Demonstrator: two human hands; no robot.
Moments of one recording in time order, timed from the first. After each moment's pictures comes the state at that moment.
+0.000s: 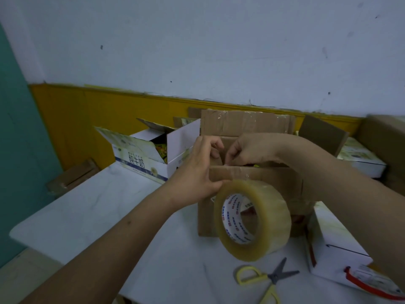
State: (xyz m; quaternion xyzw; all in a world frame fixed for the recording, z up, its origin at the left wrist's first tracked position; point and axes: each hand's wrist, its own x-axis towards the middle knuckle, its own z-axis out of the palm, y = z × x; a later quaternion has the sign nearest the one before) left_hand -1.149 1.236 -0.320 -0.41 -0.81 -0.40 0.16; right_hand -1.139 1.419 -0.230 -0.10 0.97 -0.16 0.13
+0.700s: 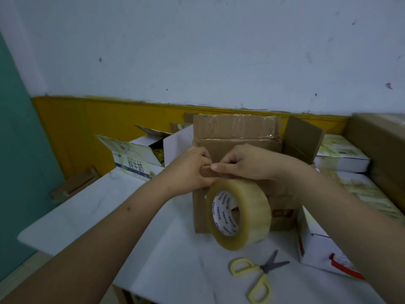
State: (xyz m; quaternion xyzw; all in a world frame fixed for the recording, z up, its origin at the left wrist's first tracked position) left_hand -1.157 1.234 -0.301 -0.41 -0.88 -0.23 0.10; right_hand -1.099 1.423 -0.253 -0.18 0.96 -0.22 0.02
